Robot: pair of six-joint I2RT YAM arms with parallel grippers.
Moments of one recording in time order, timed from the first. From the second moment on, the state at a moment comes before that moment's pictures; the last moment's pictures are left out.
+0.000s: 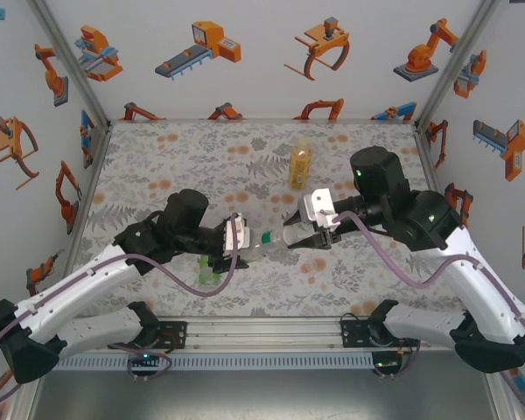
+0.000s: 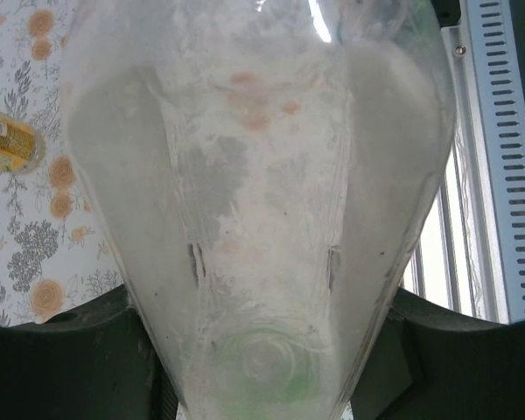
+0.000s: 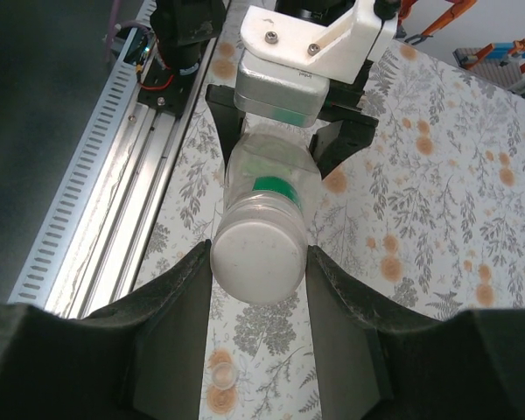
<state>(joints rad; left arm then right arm) -0.90 1.00 0.94 -0.55 0.54 0.58 0.77 1.09 1.51 -0.99 -0.84 -0.81</state>
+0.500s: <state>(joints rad) -0.91 1.01 0.95 -0.58 0.54 0.61 0.77 1.10 1.49 -1.00 -0.88 -0.74</state>
